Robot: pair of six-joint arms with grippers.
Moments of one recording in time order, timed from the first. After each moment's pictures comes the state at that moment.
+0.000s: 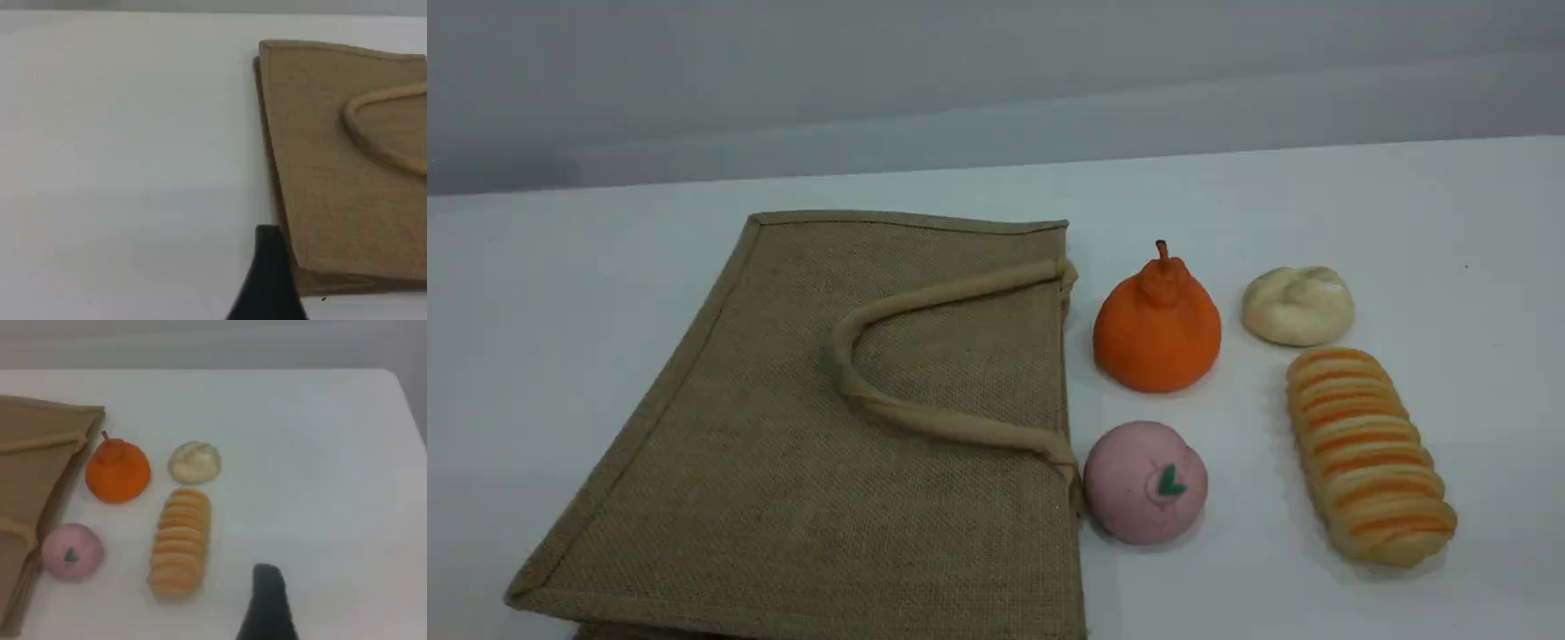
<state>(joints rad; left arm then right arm) -0.09 0.00 -0.50 0.00 1.08 -0.04 0.03 0.00 -0.51 -0.02 1.07 0.09</state>
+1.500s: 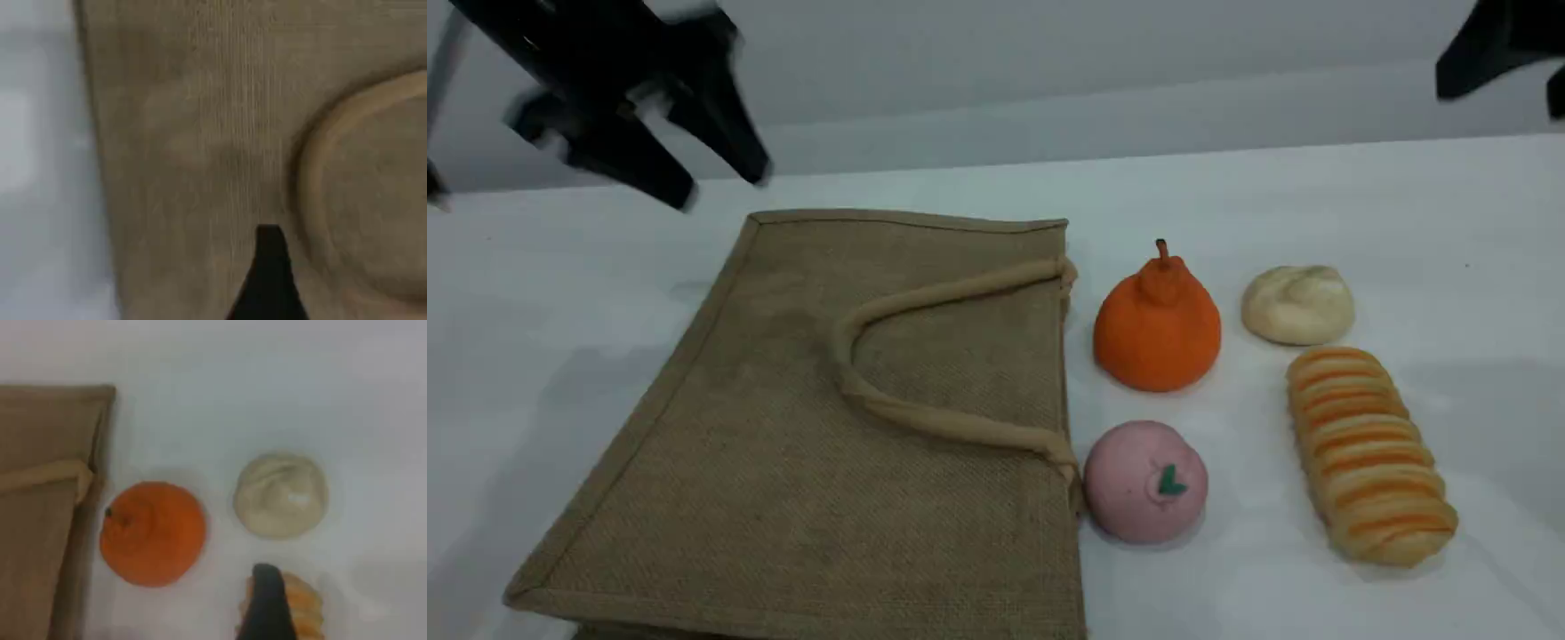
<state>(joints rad) -0.11 2.05 -1.46 -0.51 0.81 0.34 0.03 1.51 -0.83 0.51 0.30 -0.25</state>
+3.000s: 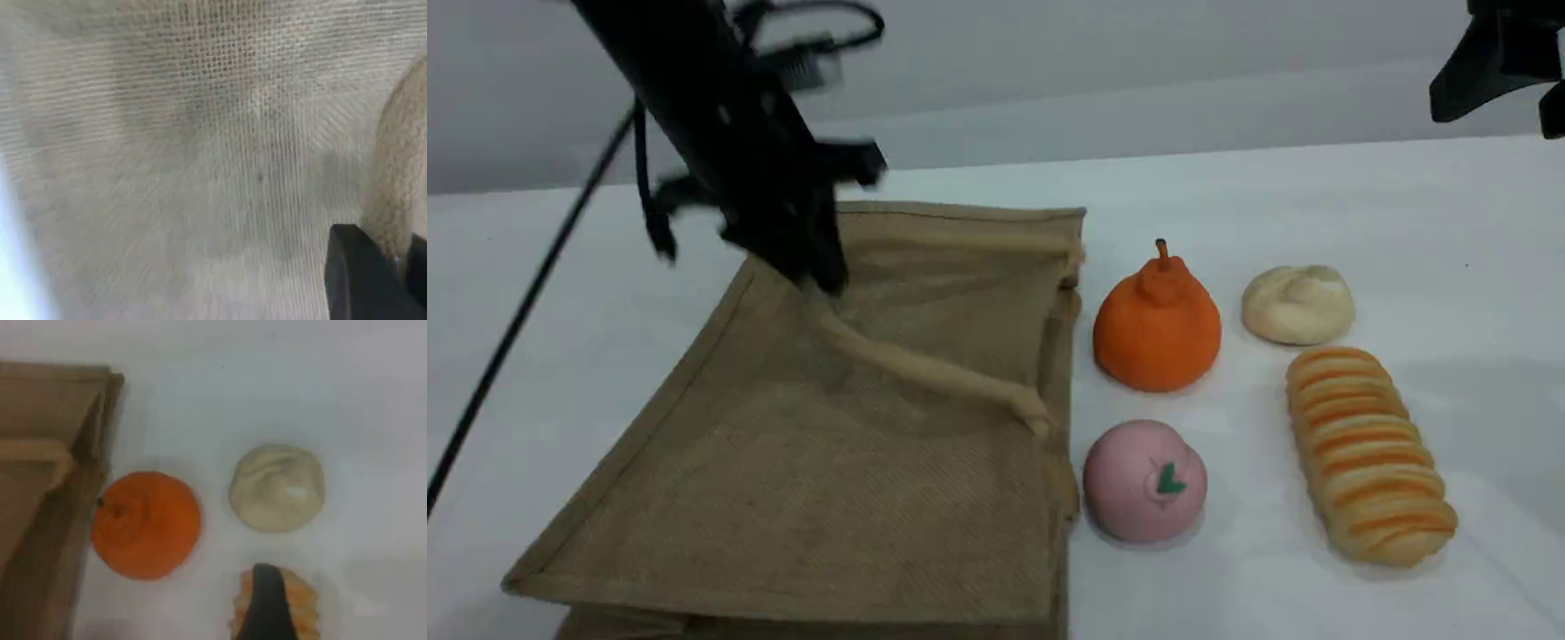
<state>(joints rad) -0.28 2.16 -1.57 -0.26 0.89 0.14 0.03 1.53 -0.83 0.51 0.30 -0.27</state>
